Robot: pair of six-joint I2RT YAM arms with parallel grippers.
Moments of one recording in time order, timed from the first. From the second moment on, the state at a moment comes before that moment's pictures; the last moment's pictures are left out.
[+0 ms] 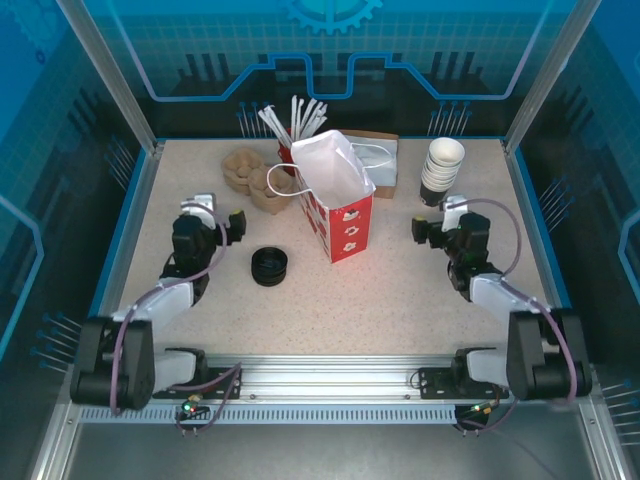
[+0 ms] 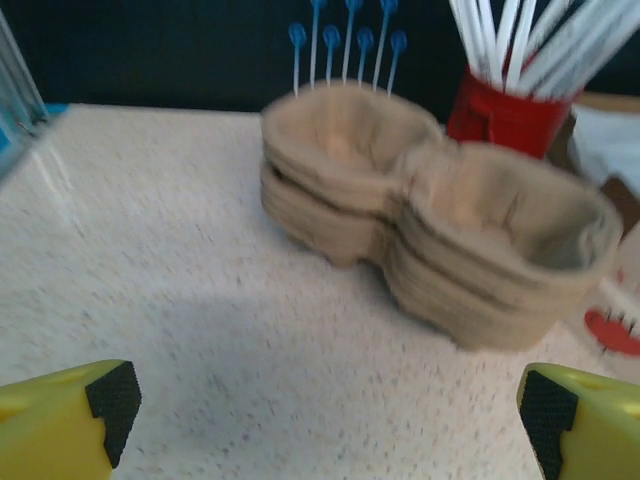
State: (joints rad) left arm -0.02 1.19 0.48 0.41 -0.05 -0.12; right arm 0.03 1.23 0.48 0.36 -0.04 -0.04
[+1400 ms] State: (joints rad) left arm -0.02 1.07 1.16 -0.87 -0.04 -0.42; right arm -0.10 1.90 1.99 -1.02 -0.10 0.44
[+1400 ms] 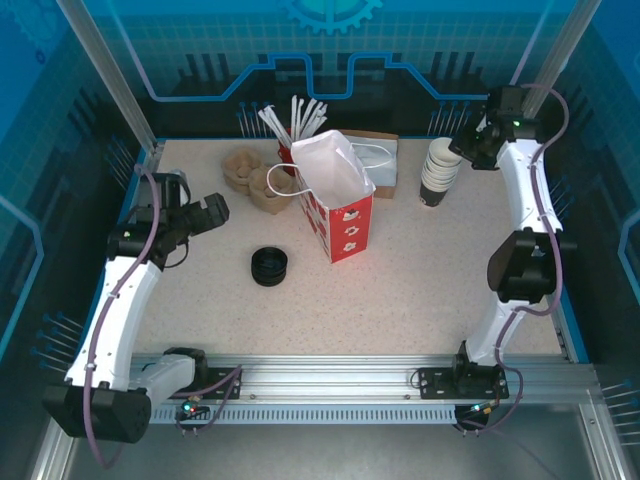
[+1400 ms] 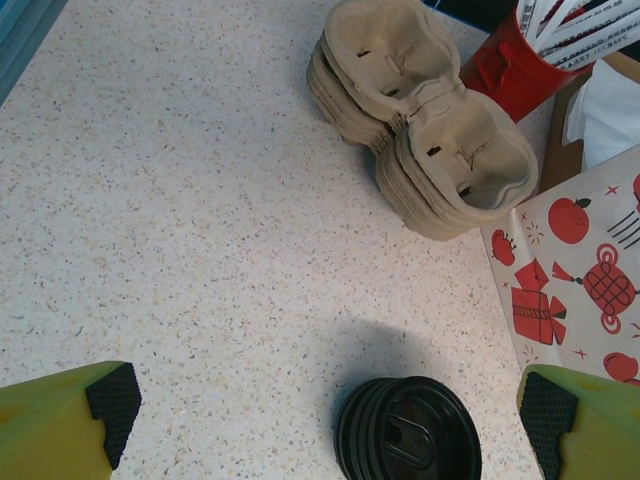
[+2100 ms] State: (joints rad) left arm -0.02 1.09 1.16 -0.87 -0.02 -0.42; right arm -0.08 1.99 2.06 -1.05 0.00 0.39
